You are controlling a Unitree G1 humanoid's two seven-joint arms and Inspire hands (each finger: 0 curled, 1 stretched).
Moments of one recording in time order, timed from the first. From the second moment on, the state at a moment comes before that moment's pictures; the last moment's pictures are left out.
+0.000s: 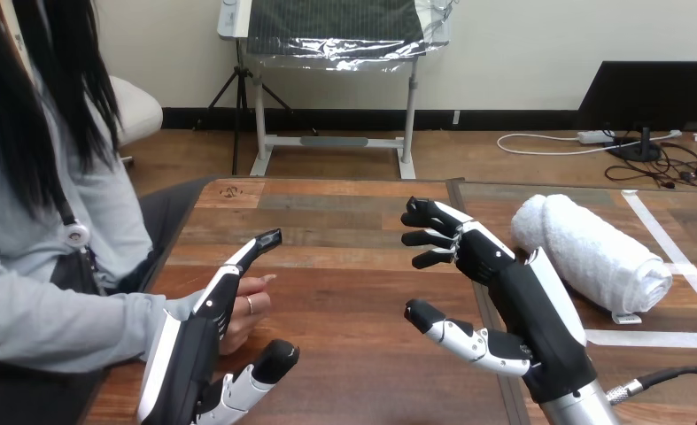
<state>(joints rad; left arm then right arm) 0.23 0.11 -0.02 0.36 0.15 -0.97 -0.01 -0.12 -0.20 0.06 0.73 0.00 -1.15 0.25</state>
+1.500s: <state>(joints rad) 0.26 0.12 -0.02 0.34 0.15 -0.97 -0.02 -0.09 -0.19 0.06 0.71 -0.01 -1.13 0.25</state>
